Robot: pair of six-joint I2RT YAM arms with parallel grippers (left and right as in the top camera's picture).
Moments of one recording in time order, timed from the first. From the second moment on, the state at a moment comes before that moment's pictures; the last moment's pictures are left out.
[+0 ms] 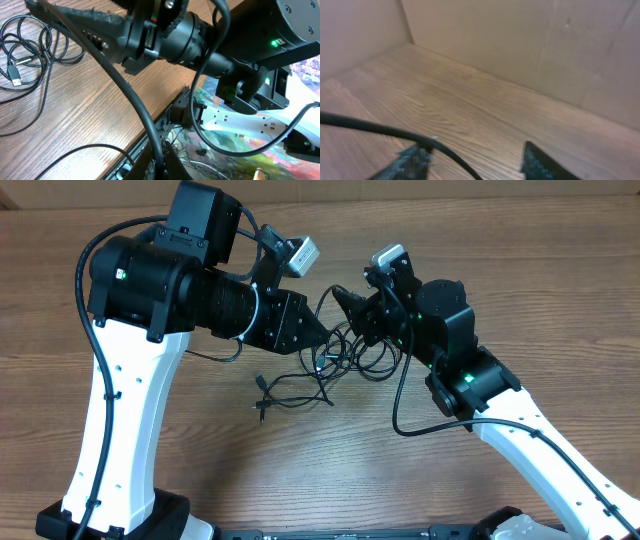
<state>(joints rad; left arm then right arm) -0.33 1.68 2.20 -1.69 0.79 -0.05 0.49 1.35 1.01 0.05 -0.18 0.02</state>
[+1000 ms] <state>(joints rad) -0.34 1.68 2.20 -1.69 0.85 -0.06 0.49 1.35 1.01 0.13 -0.30 0.01</state>
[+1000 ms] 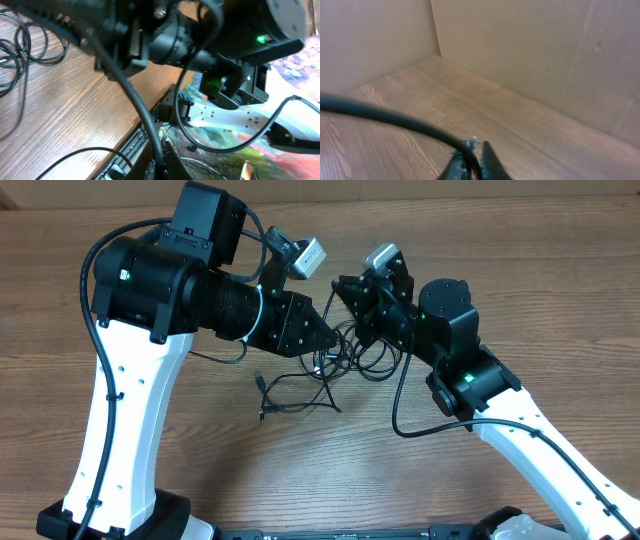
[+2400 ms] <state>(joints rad) -0.34 1.68 2.20 -1.57 0.47 -0.07 0.49 1.32 1.01 0.01 -0.29 0.23</state>
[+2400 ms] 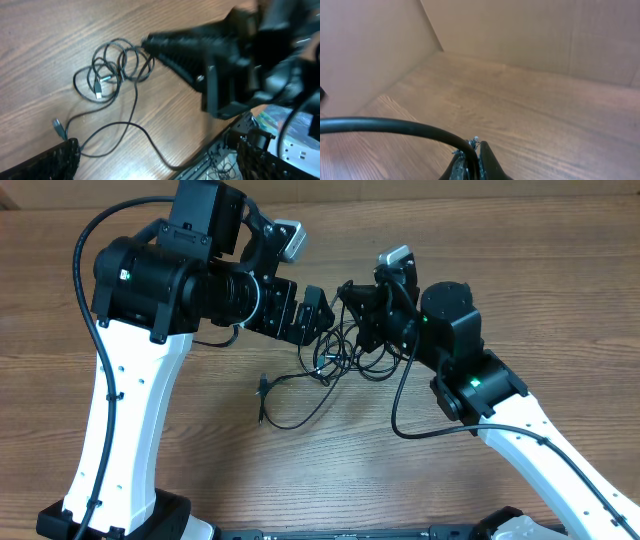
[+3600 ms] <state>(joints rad) -0.34 1.80 2.20 -1.60 0.41 -0.15 0.58 1.33 1.01 -0.08 -0.42 0.12</state>
